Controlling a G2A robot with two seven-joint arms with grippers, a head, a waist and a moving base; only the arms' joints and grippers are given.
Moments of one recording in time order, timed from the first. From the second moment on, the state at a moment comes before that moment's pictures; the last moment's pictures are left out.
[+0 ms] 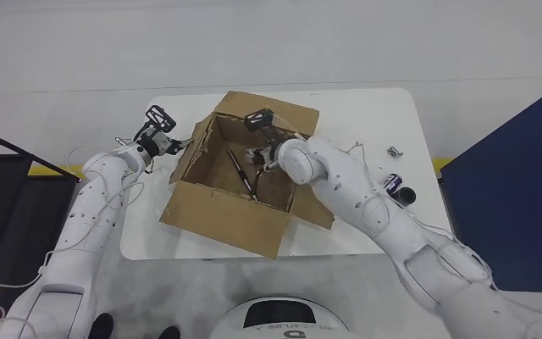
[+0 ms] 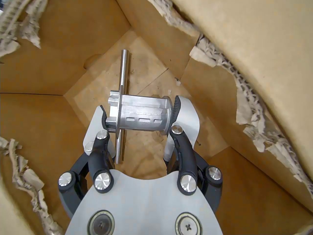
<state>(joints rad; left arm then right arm) 1.02 -1.06 -1.27 -1.04 1.66 -0.49 0.15 -0.77 -1.37 0.67 -1.29 -0.75 0.15 0.83</state>
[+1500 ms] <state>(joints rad) 1.02 -1.06 -1.27 -1.04 1.66 -0.49 0.15 -0.79 -1.24 1.29 -0.91 -1.05 0.59 1.01</state>
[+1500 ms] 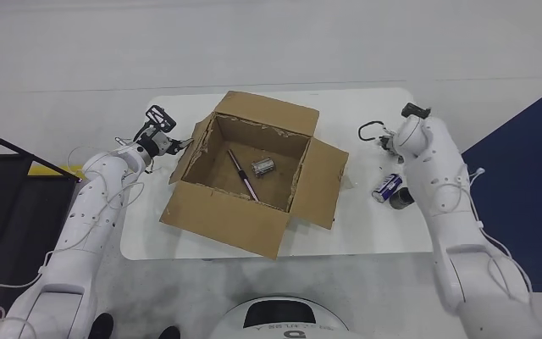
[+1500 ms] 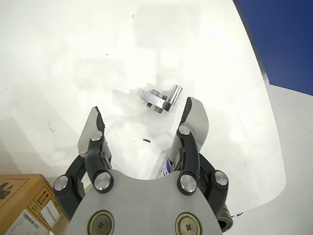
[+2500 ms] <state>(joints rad) 1.02 -1.06 -1.27 -1.04 1.66 -0.49 0.15 -0.71 -1.27 1.27 -0.74 -0.99 0.68 0.90</state>
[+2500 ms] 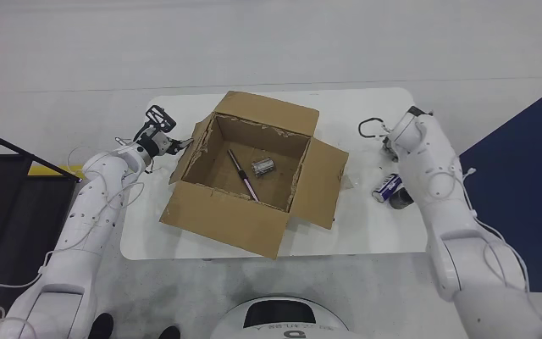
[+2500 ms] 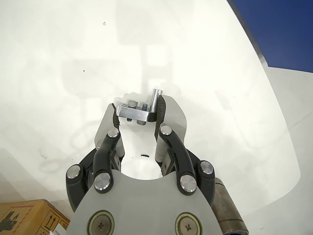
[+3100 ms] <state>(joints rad) 1.02 -1.06 -1.27 -1.04 1.66 -0.49 0.15 -1.11 -1.21 1.57 -1.43 -0.74 0.37 0.89</state>
